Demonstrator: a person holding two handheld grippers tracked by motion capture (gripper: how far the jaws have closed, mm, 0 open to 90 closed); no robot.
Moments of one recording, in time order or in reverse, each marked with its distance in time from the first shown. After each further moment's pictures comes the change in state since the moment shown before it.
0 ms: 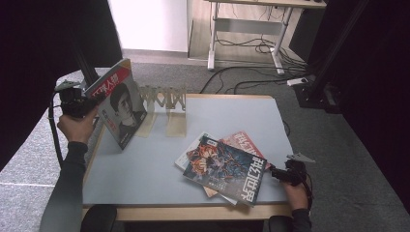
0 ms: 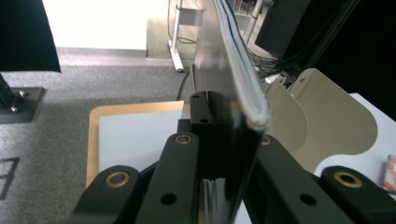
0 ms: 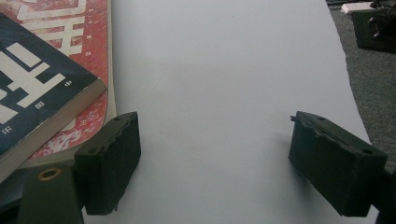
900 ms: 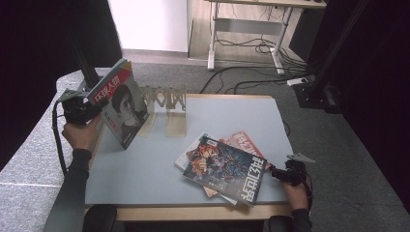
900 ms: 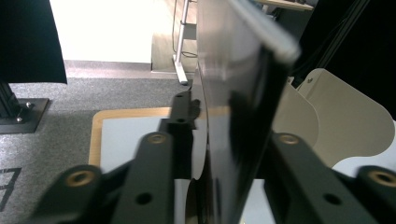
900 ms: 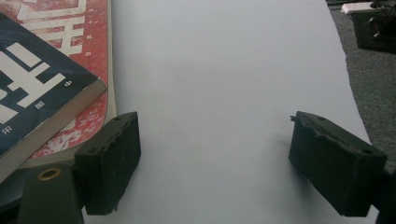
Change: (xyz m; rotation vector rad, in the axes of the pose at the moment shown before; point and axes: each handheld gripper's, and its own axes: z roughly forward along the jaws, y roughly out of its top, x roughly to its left) left arm 0.006 -0.030 0.004 -0.063 0.004 -0.009; right arm 0.000 0.000 0.000 0.000 0.000 0.000
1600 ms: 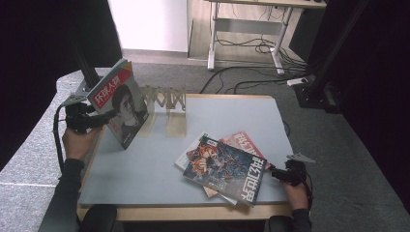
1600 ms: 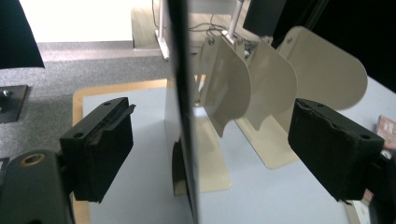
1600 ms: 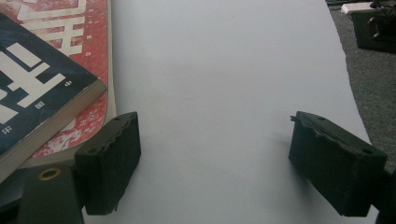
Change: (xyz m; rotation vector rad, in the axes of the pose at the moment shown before) left arm -0.010 -0.011 -0.008 0.127 -0.077 0.061; right arm 0.000 0.000 0.000 -0.001 0.000 -0.001
